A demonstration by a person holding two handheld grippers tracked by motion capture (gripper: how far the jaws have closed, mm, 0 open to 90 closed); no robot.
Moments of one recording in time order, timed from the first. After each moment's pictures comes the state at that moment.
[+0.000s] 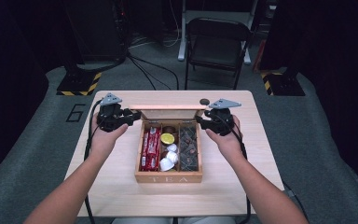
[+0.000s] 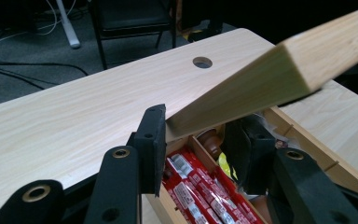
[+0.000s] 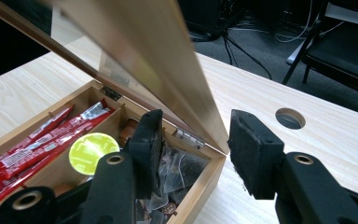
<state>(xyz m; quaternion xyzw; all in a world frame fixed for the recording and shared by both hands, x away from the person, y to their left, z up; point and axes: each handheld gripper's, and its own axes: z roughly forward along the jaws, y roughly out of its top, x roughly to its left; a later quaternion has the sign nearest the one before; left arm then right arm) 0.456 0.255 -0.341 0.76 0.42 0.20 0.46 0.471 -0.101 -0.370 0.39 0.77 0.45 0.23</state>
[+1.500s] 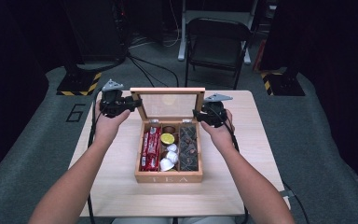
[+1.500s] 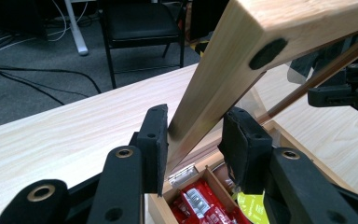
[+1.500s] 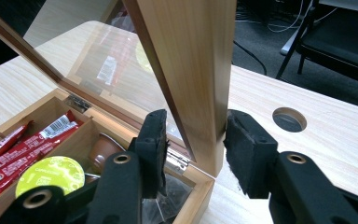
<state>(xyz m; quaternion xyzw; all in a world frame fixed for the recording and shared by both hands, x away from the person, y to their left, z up) 0.492 0.254 -0.329 0.74 0.43 0.21 0.47 0.515 -0.090 -0.391 0.42 0.76 0.44 0.22</state>
